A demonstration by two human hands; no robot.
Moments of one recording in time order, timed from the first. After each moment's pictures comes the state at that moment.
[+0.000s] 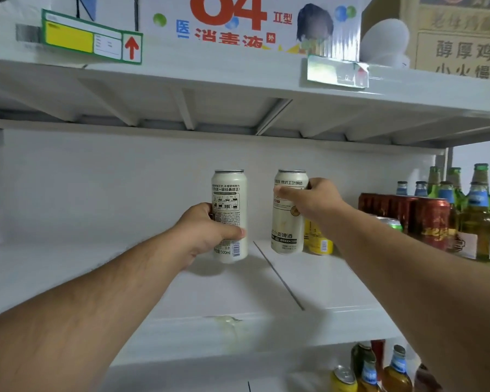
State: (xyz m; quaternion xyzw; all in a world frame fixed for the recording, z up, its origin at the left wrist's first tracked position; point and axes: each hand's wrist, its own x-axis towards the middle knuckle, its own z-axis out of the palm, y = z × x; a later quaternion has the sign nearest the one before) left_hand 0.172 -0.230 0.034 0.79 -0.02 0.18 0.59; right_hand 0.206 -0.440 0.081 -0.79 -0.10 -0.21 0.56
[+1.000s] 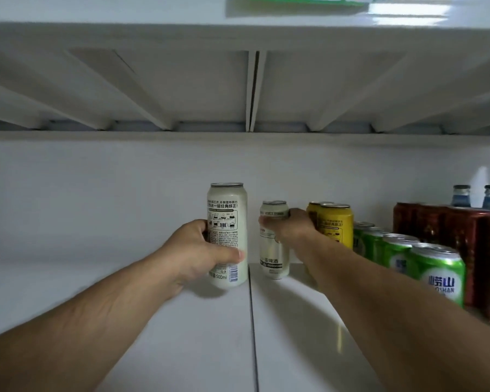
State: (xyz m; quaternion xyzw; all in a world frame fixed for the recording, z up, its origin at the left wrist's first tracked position) left_hand 0.276 -0.278 0.032 0.79 0.02 0.21 0.57; right_hand 0.419 -0.440 0.050 -0.81 -0.12 -0.12 0.57
